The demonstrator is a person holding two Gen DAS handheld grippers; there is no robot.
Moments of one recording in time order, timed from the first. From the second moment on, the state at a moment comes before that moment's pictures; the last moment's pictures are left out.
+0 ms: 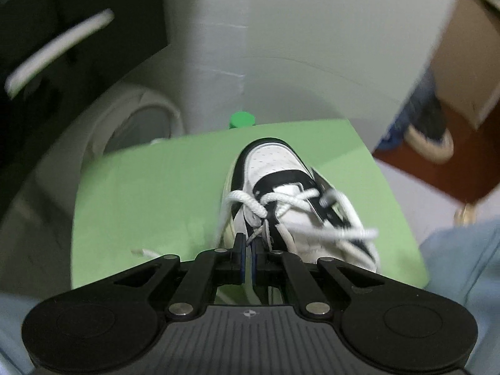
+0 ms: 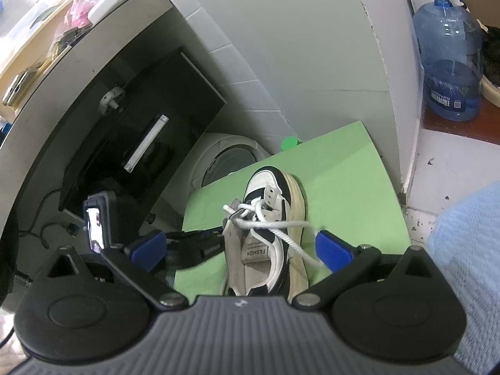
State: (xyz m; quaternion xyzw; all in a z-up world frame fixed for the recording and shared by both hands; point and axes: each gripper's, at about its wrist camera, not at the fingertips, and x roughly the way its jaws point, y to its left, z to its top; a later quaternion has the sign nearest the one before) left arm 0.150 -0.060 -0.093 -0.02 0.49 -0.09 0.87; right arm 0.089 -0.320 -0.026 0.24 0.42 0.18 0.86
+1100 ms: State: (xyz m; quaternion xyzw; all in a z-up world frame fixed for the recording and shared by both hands) left arm 0.094 -0.108 -0.108 0.64 0.21 -0.34 0.66; right arm 0.091 -0.320 -0.027 0.24 0.43 0.18 0.85
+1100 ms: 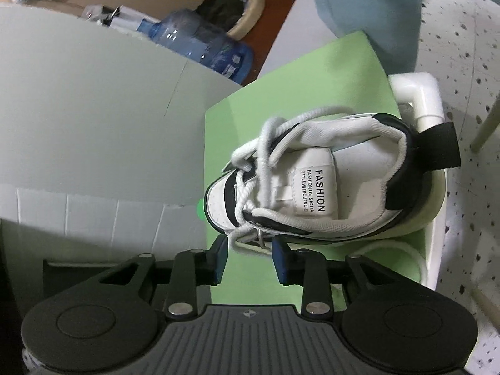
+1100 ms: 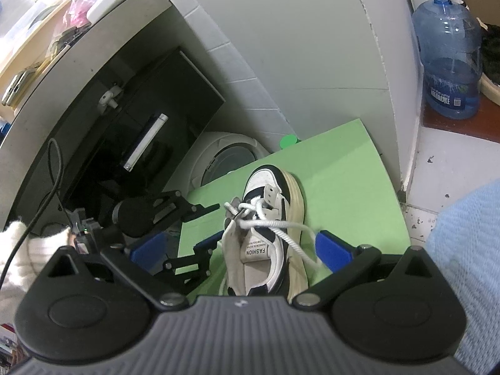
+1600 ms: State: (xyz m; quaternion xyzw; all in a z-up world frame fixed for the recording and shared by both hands) left arm 0.106 -0.116 -0.115 0.68 0.21 -0.39 0.58; right arm 0.092 -0.318 -0.028 0.25 0.43 0.18 0.85
